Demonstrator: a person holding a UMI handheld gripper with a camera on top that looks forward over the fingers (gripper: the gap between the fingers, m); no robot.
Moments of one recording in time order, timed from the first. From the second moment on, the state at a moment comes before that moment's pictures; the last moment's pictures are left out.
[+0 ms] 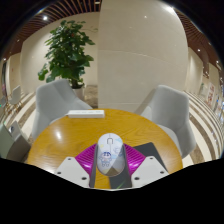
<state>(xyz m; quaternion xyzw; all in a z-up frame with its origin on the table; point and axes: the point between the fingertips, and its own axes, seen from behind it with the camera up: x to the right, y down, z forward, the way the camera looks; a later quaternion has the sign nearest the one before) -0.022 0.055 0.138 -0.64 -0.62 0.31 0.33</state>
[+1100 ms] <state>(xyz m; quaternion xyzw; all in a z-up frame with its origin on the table) 0.124 0.036 0.131 -0.67 -0.64 0.28 0.26</state>
